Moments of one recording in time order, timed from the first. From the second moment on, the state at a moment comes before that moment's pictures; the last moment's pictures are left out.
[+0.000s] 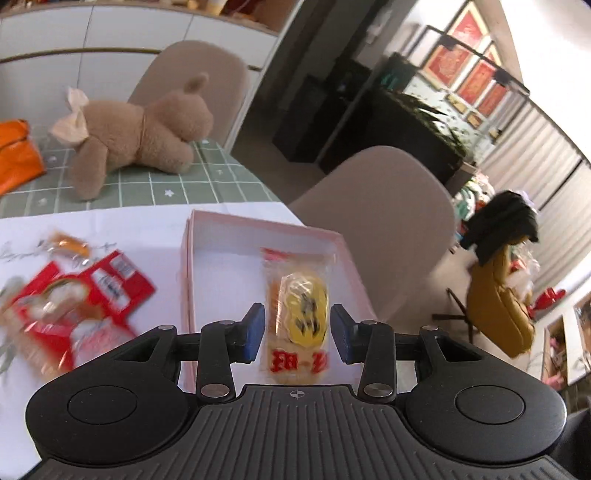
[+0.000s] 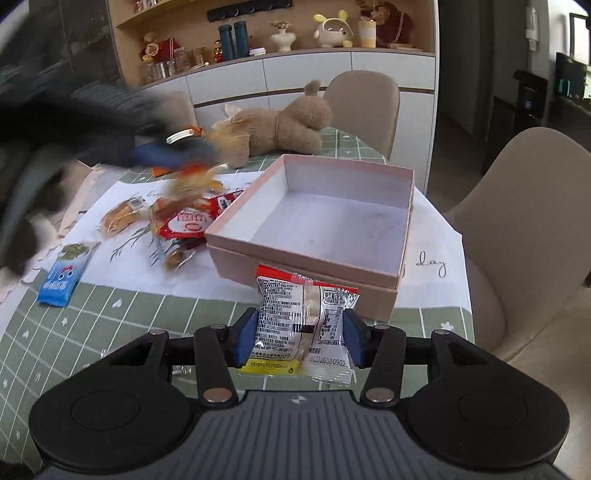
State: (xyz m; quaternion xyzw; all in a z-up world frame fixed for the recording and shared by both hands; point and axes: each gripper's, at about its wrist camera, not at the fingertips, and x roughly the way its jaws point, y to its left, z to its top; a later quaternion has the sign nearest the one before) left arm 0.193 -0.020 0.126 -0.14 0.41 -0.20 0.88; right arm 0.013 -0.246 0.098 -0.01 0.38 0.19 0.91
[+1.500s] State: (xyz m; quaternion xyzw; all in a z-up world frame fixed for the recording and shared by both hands) left arm 0.104 0.141 0.078 -0.20 0.43 0.01 0.88; right arm 0.015 -0.116 0.021 -0.16 0.39 0.31 0.85
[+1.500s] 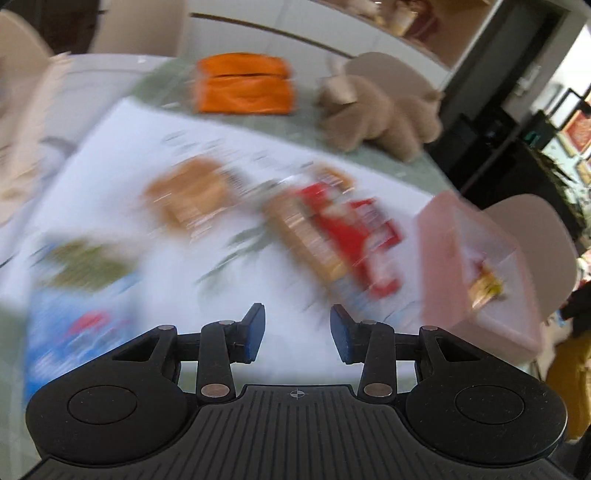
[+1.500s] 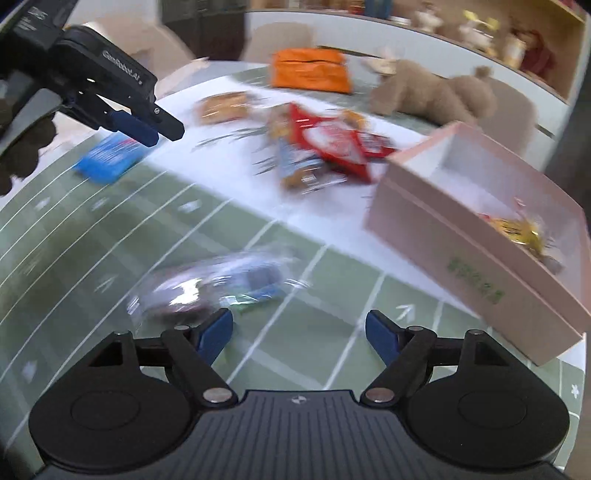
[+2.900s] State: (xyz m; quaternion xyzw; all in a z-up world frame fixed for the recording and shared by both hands) left arm 0.053 0.172 0.086 -0.19 0.41 0.00 0.89; right arm 0.212 -0.031 0.095 -0.12 0.40 0.35 0.84
